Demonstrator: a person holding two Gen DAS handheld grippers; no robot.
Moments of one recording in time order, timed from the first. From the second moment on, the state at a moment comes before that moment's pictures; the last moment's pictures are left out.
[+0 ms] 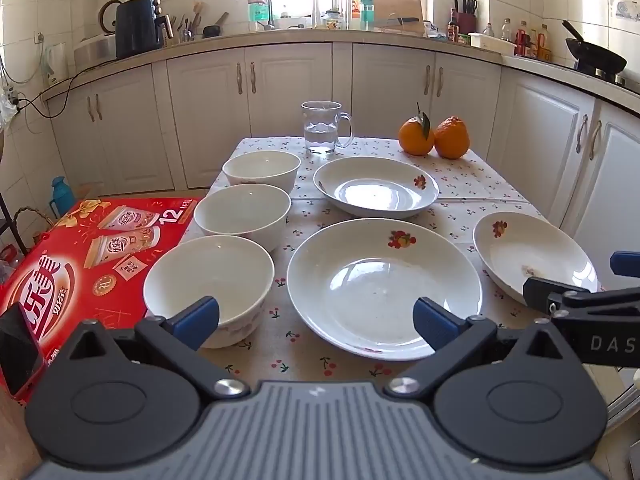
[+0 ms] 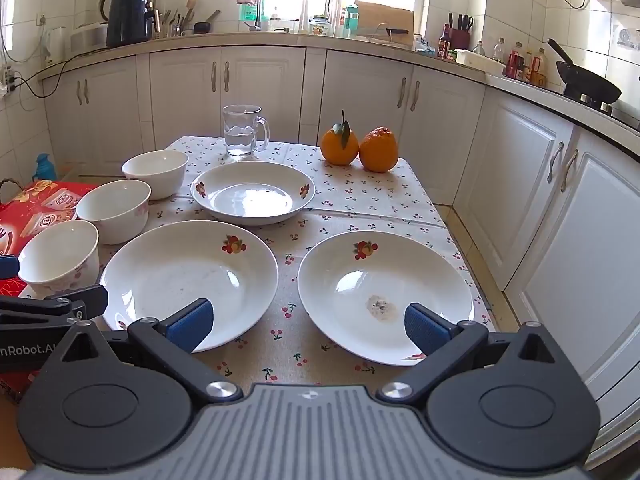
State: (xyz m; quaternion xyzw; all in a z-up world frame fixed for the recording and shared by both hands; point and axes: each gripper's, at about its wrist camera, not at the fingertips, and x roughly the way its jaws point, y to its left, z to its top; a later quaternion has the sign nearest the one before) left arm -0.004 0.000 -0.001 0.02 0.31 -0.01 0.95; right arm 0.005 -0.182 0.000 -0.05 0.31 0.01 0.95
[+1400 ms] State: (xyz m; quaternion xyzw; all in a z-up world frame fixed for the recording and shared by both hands) left arm 0.000 0.002 0.000 0.01 0.32 -0.01 0.95; right arm 0.003 -0.185 0.008 -0.05 0.31 0.01 0.95
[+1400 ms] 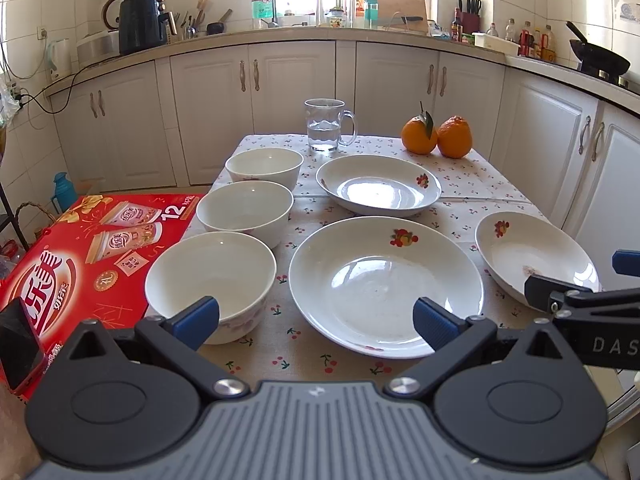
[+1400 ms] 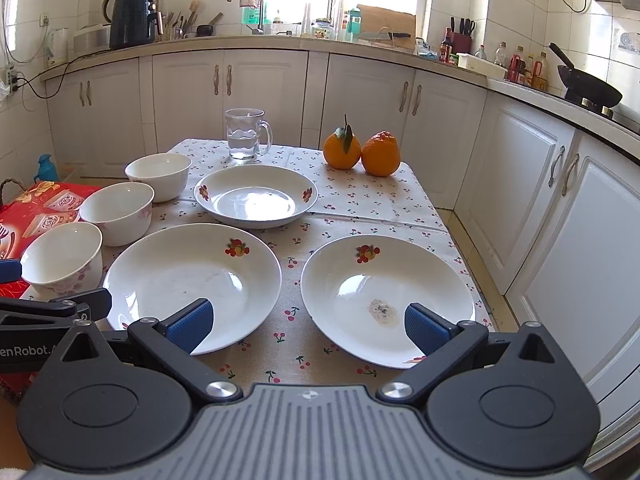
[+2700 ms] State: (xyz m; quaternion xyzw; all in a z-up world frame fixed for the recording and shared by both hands) left arm 0.028 -0.007 0.017 0.02 0.31 -0.06 0.95; right arm 0.015 -0.197 0.009 -0.06 0.30 0.04 0.95
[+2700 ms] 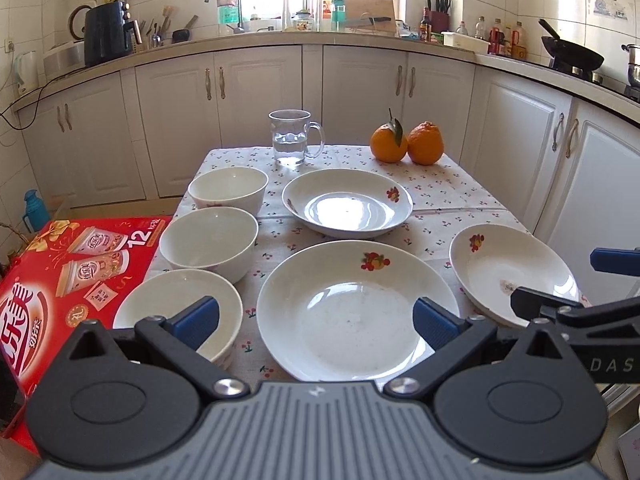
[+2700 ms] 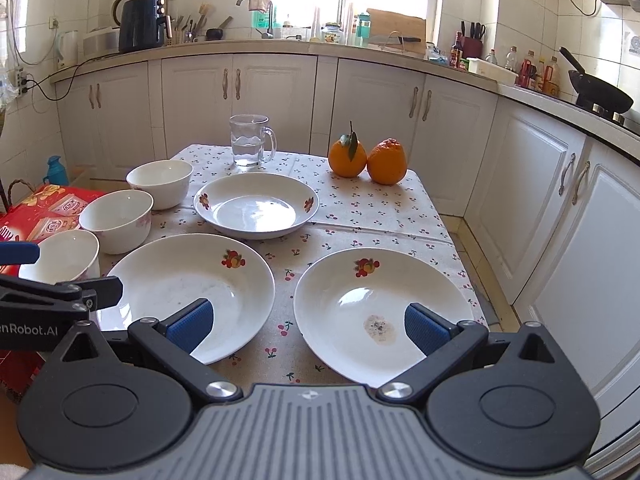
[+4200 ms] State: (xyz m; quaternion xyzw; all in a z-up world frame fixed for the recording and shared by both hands) left arm 0.205 -0.181 -0.047 0.18 0.44 -0.36 0.80; right arm 0.050 -0.324 -0.097 -0.05 0.33 0.15 0.93
